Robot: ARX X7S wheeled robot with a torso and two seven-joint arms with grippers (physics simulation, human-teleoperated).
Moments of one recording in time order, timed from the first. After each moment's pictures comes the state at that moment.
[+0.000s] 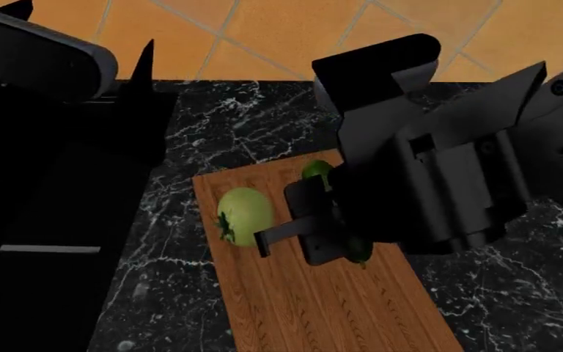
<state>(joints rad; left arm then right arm) -1.07 -0.33 0.39 0.52 -0.71 -1.16 -0.52 1.60 0.54 -1.00 0.31 2.06 1.32 0.89</state>
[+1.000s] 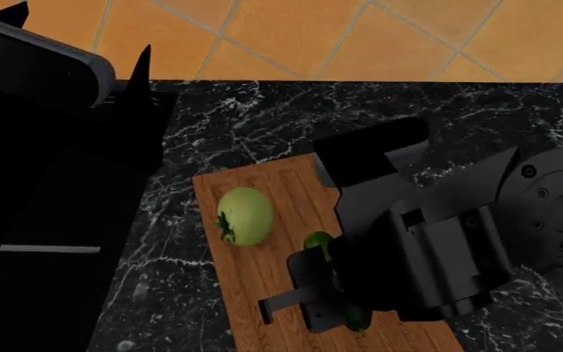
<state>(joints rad) -1.06 -0.35 0.40 0.54 -0.74 -1.17 -0.55 1.46 0.59 -1.05 0.23 2.12 1.25 0.93</state>
